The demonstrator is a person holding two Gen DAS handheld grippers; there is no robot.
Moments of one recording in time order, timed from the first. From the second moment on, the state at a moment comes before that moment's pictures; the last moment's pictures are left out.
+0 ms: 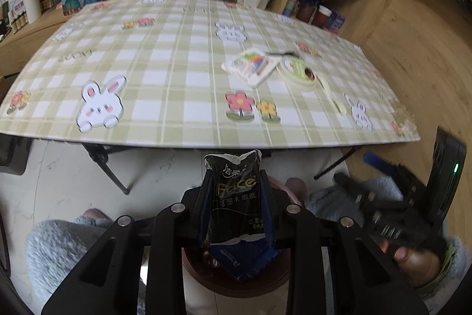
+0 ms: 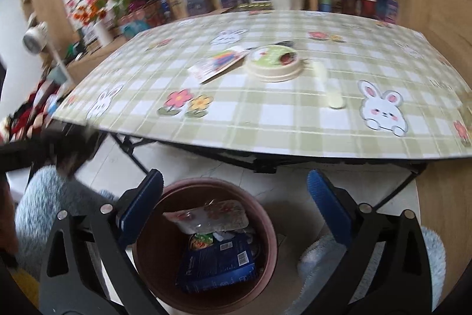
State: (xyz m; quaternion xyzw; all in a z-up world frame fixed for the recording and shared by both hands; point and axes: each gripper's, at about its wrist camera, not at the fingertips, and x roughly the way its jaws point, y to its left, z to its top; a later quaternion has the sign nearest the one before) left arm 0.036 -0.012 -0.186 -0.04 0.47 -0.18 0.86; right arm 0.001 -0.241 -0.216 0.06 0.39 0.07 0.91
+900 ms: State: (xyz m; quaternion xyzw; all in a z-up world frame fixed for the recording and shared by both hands) left arm 0.033 -0.032 -0.220 -0.03 0.51 -0.17 0.84; right arm -0.004 -0.275 -0.222 0.16 0.37 0.06 0.91
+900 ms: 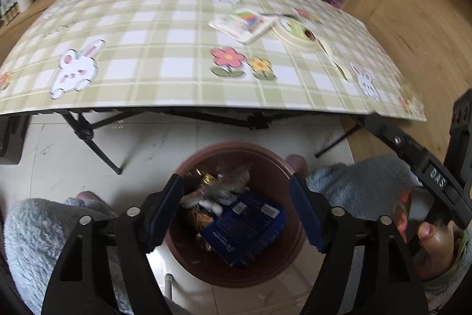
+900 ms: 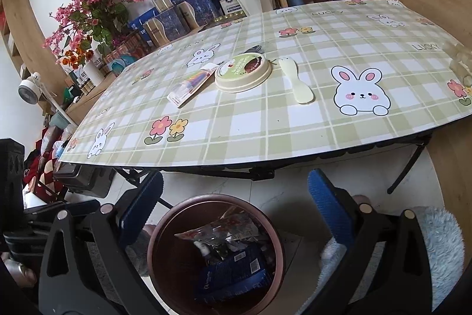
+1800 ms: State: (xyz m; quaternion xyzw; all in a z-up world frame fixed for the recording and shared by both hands) left arm 0.105 -0.004 -0.185 -0.02 0.41 -0.11 0.91; right arm 0.127 -0.272 -0.210 -0.01 0.38 0.07 0.92
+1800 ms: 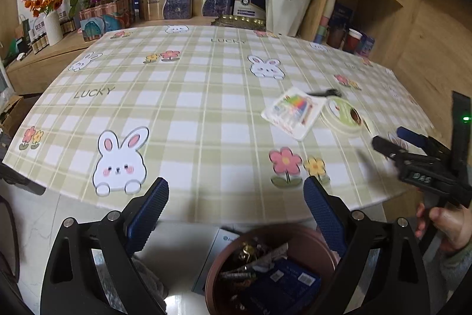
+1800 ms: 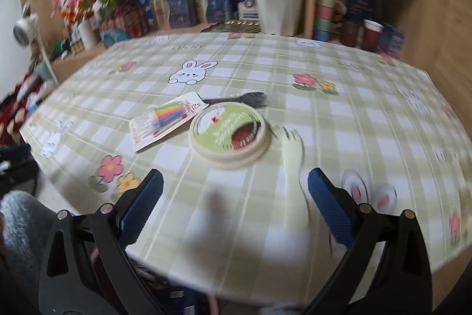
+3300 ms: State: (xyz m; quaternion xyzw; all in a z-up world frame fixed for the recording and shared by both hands) left arm 0.249 -0.105 -0.212 0.07 0.43 -0.25 0.86; right arm 0.132 -0.301 -0.185 0.08 0.36 0.06 0.93
